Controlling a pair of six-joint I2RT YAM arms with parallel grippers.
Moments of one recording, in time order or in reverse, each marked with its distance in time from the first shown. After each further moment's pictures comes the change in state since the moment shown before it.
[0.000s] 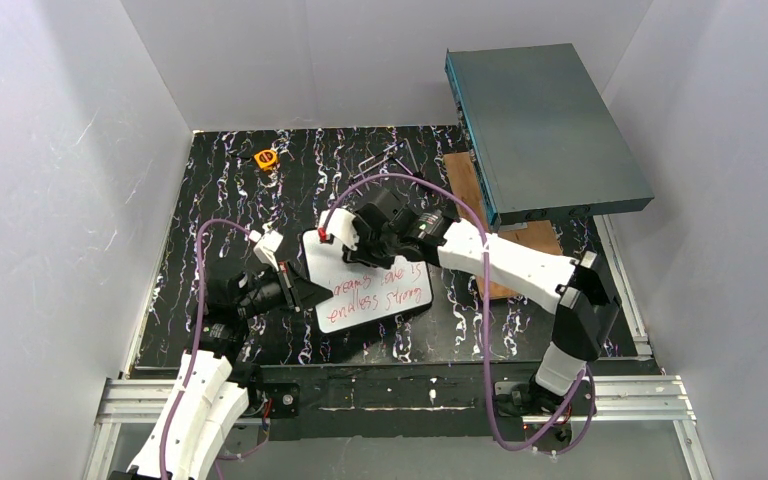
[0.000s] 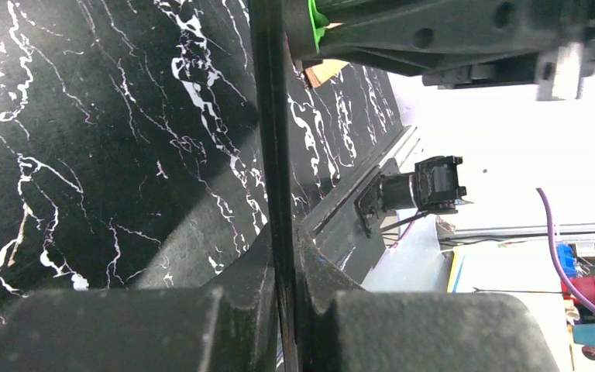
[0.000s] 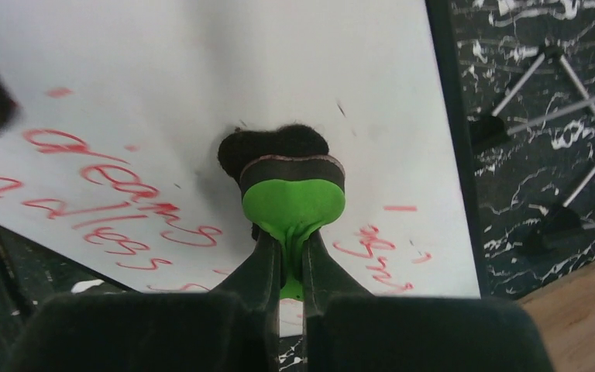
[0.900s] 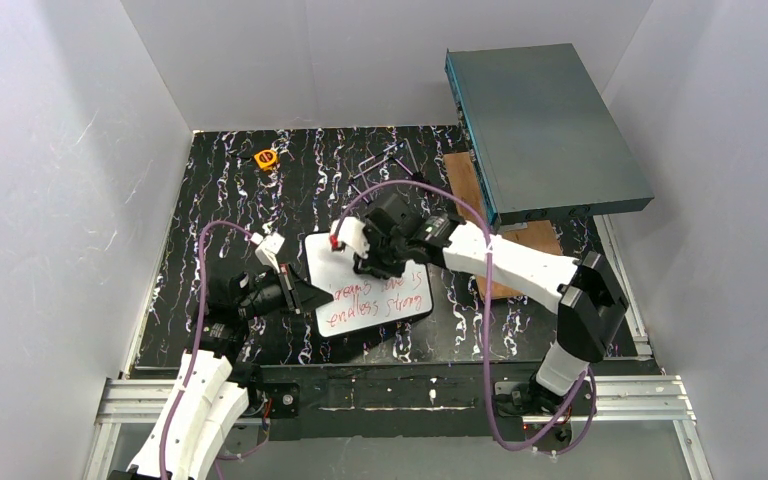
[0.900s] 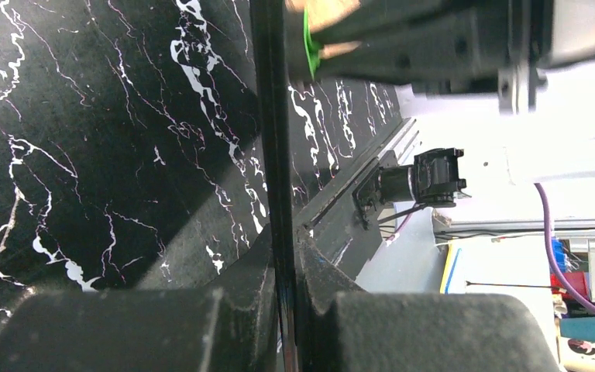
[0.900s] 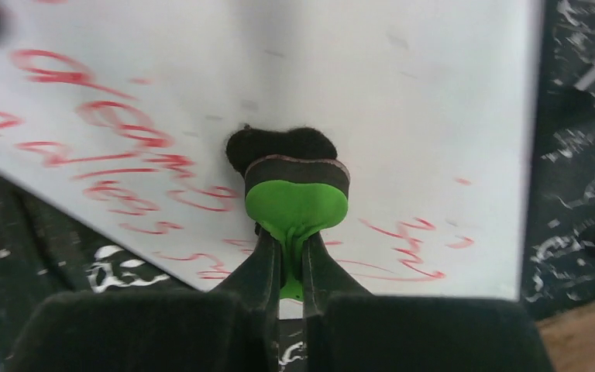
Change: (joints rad) left arm -0.002 0.003 0.000 -0.040 0.004 0.000; right arm -0.072 -0.033 -0.124 0.019 -0.068 -0.002
